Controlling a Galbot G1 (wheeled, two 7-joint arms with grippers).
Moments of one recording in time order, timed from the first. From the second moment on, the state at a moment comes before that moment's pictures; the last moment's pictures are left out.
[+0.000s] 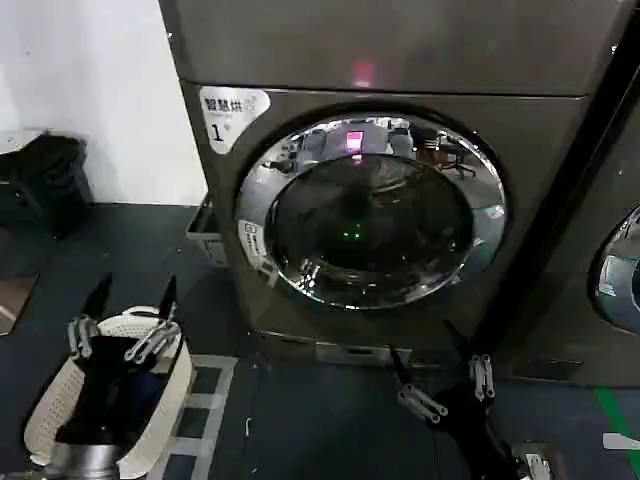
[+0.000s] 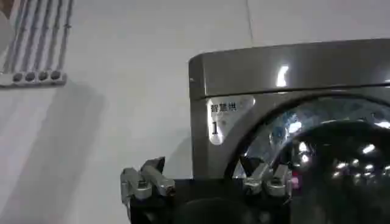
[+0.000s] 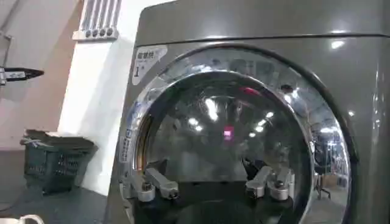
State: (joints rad) left arm 1.68 -1.59 -0.79 -2.52 -0.21 -0.05 0.20; right arm -1.79 1.32 0.58 2.46 0.12 0.05 -0.20
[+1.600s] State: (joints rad) left arm 1.77 -1.58 -0.92 -2.57 -0.30 0.08 0.25; right arm -0.60 1.16 -0.10 1.70 0.43 -0.10 -0.37
